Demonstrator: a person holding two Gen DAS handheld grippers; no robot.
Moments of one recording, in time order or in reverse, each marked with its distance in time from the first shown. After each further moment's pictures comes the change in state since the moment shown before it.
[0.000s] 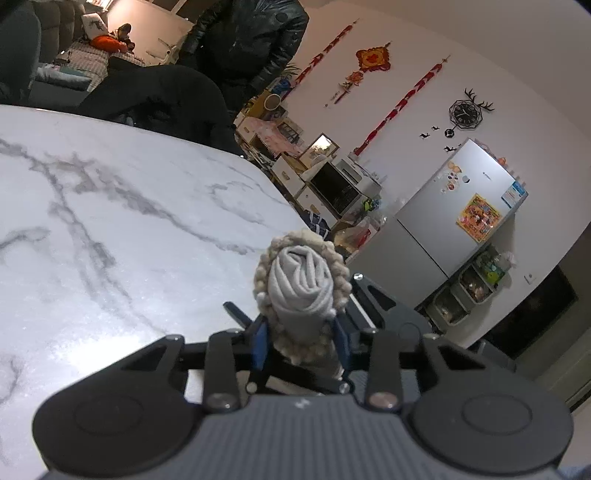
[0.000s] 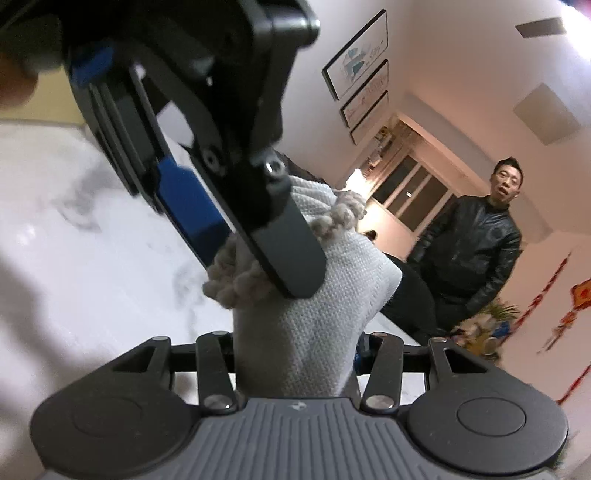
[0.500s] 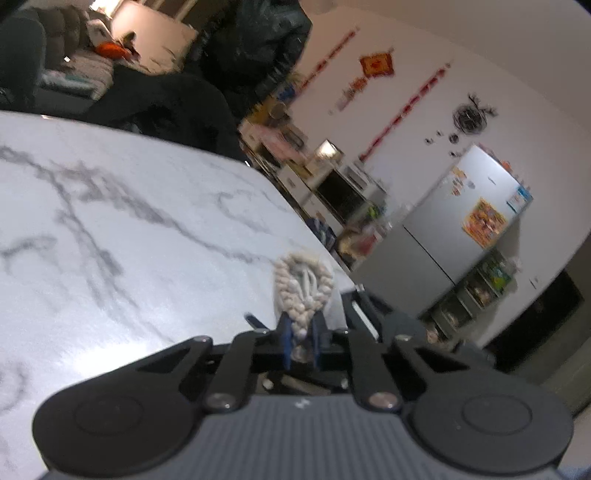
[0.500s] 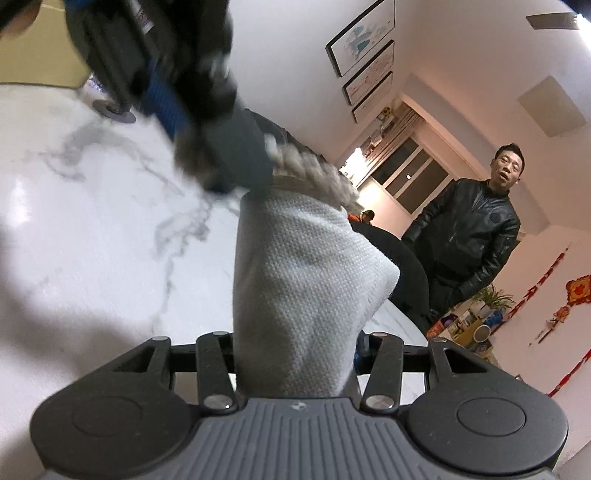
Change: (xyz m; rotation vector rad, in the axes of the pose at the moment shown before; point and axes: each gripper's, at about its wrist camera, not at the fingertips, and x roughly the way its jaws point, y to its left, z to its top) left arm -0.004 0.003 0.003 0.003 -0.022 0.045; right arm 0.010 -0.014 -0.021 -0.020 0.080 -0.008
